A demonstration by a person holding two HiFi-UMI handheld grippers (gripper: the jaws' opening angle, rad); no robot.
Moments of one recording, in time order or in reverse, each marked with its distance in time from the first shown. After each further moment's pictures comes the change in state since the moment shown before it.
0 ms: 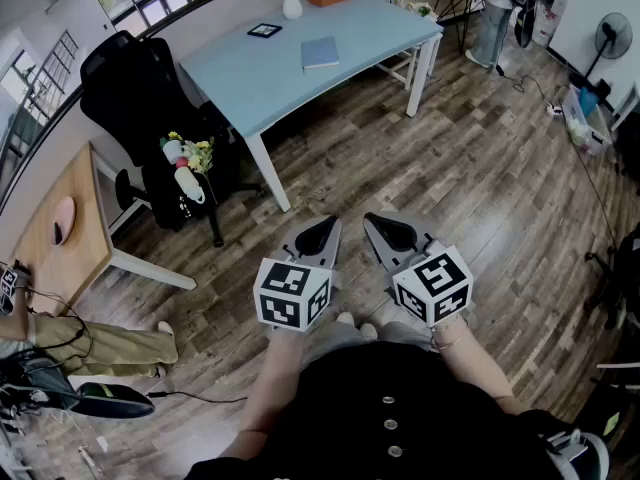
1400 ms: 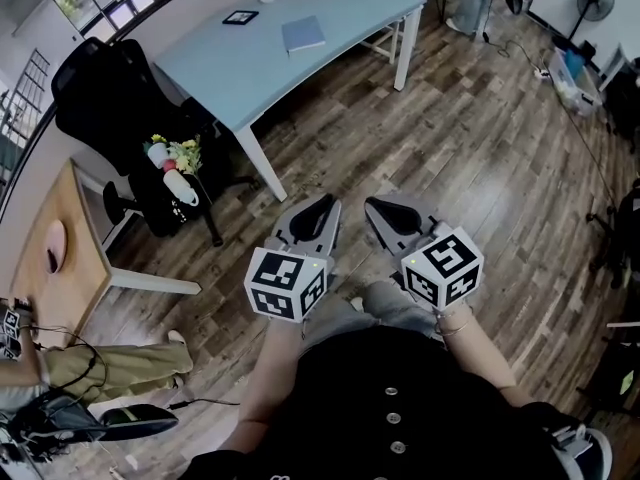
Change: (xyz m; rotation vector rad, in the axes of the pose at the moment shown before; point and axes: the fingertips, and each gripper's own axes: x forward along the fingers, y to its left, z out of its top) left arm 0.009 0.046 0.008 0.035 -0.061 -0.126; right arm 0.047 -0.001 -0.008 0.091 -0.001 -0.049
